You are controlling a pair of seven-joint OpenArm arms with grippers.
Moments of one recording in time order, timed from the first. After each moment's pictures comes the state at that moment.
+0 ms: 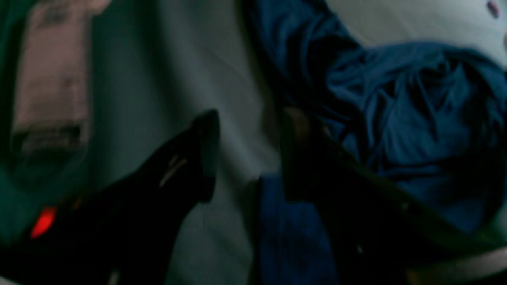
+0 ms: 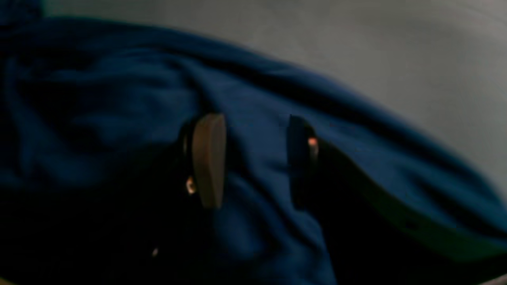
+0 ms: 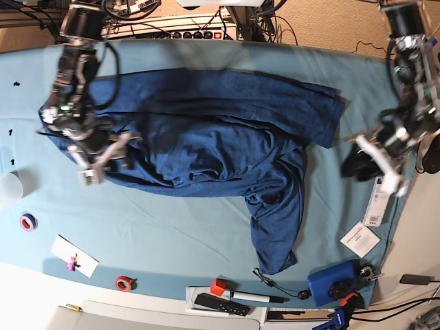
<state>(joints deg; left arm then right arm) 2.1 -22.0 -13.7 97.2 -43.3 -25.5 48.7 -0.9 13.3 15.8 96.8 23.4 28.4 -51.4</state>
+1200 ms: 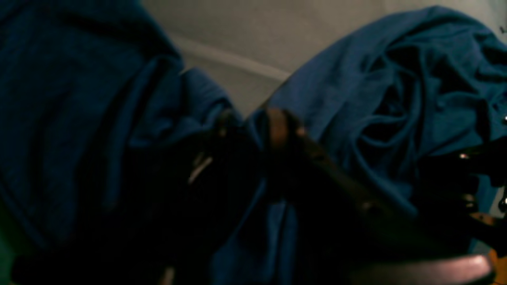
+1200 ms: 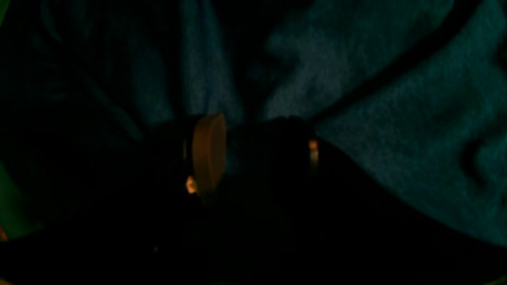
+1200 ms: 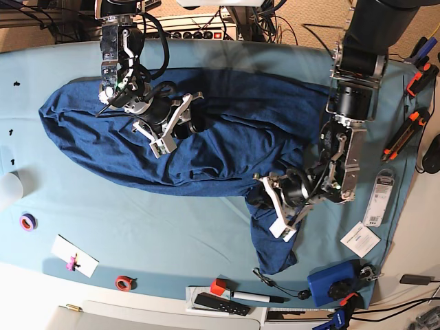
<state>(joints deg) -25.5 -7.3 10.6 63.0 -34.8 -31.8 46.2 -9.7 7.8 0.1 97.6 20.2 28.4 -48.8</state>
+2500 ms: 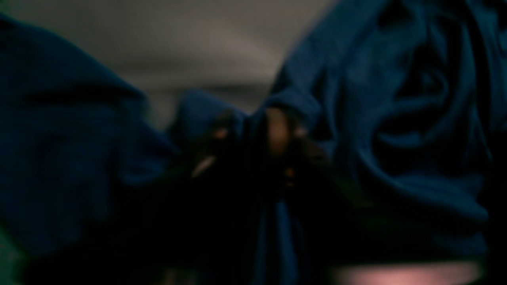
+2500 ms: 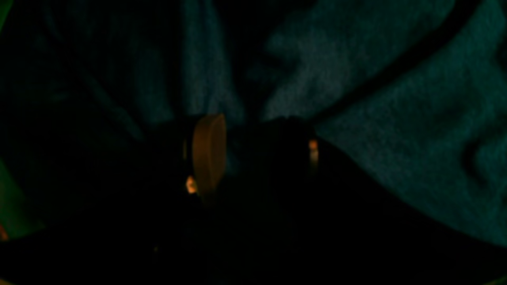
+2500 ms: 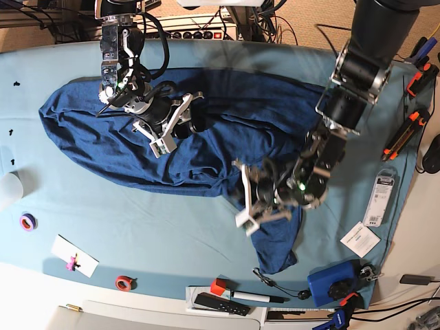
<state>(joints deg) -30.4 -8.7 29.2 62.8 -23.2 -27.3 38.5 -9.7 7.8 0.1 97.6 20.2 28.4 -48.8</state>
